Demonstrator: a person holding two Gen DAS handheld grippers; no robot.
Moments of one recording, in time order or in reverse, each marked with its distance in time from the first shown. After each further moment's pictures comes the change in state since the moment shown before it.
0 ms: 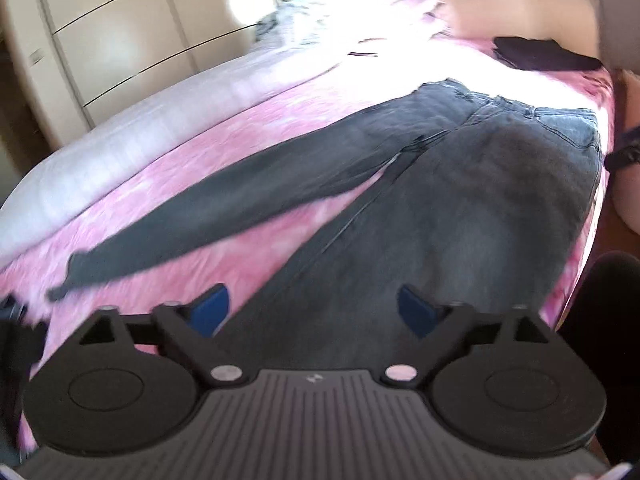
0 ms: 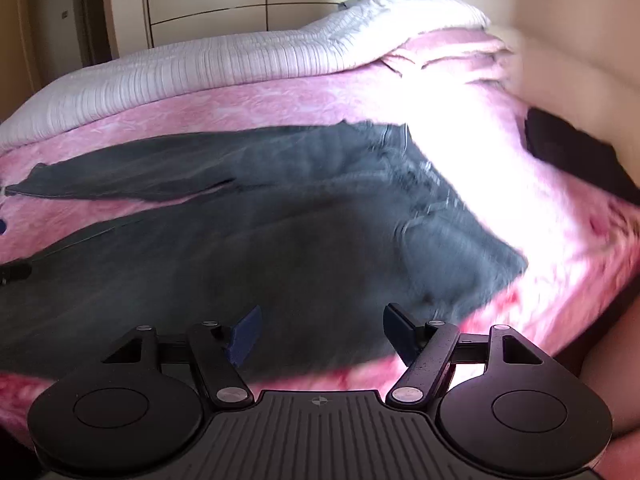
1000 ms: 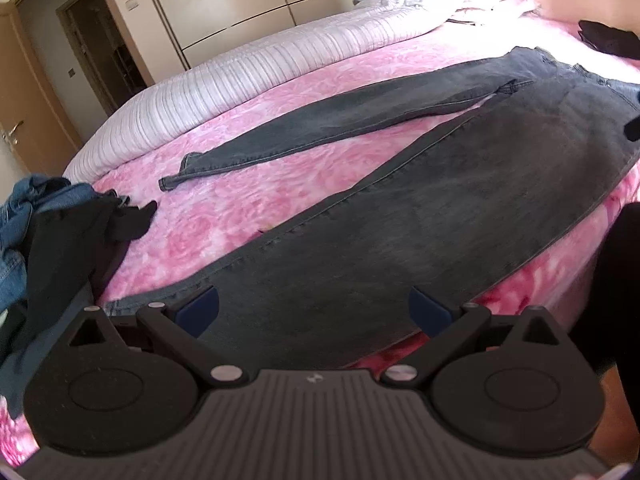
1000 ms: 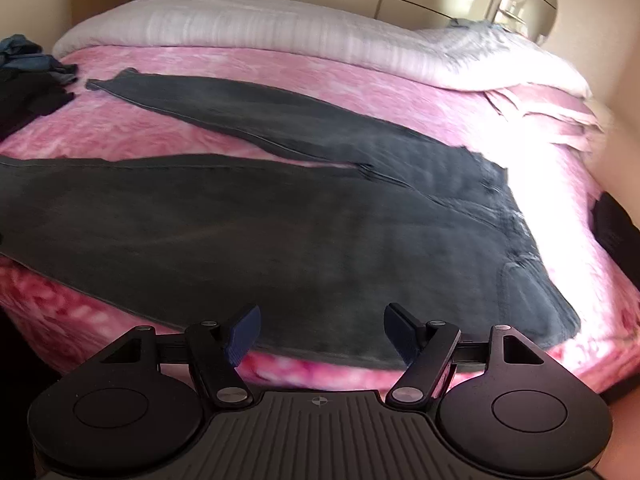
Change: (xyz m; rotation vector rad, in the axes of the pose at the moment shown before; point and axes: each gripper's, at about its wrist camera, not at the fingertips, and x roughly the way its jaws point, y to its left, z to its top) left arm -0.079 0.044 -0.091 -0.111 0.115 0.246; right arm 0.014 0.116 -0.002 -0.354 0.040 0.089
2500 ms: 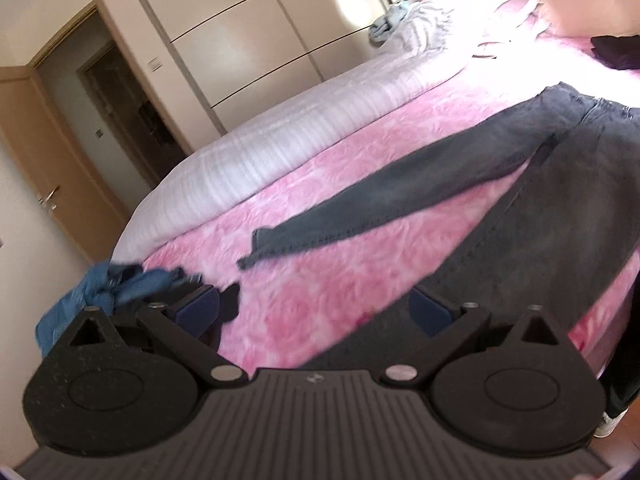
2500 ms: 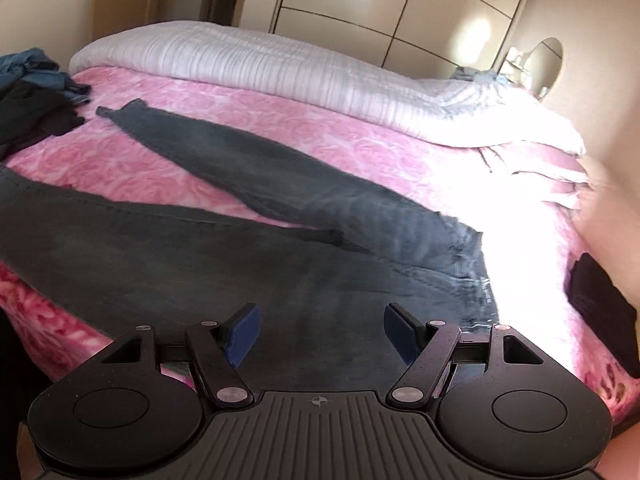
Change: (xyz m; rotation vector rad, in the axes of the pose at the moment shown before) left arm -0.047 0.073 0.067 0.097 -0.130 0.107; right arm -0.047 -0.043 0.031 -0.083 -0.115 -0.025
